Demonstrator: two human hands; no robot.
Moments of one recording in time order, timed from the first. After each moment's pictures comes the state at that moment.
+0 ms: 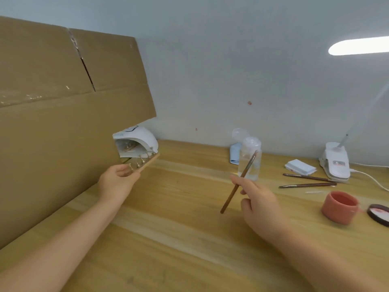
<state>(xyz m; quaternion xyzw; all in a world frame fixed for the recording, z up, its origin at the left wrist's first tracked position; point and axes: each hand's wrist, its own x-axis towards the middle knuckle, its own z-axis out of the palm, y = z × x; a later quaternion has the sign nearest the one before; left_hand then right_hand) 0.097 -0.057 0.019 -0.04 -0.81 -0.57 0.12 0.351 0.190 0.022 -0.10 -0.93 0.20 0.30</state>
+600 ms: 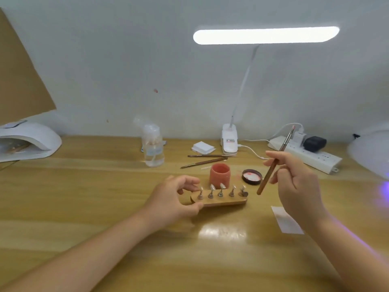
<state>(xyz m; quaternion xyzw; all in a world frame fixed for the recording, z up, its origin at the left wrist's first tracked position) 0.355 0.150 0.027 -0.52 -0.74 -0.40 -0.10 0.564 0.319 0.051 -0.27 -0.80 0.25 0.49</state>
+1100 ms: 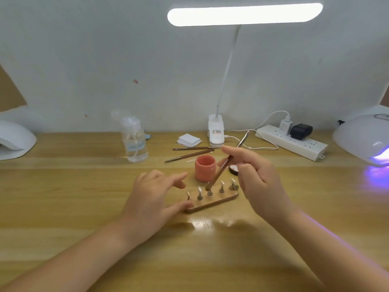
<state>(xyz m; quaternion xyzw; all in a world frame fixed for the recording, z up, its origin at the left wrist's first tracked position) 0.366 0.150 0.023 -0.62 -0.71 -0.31 0.11 0.546 0.286 0.057 -0.17 -0.77 0.44 0.43</state>
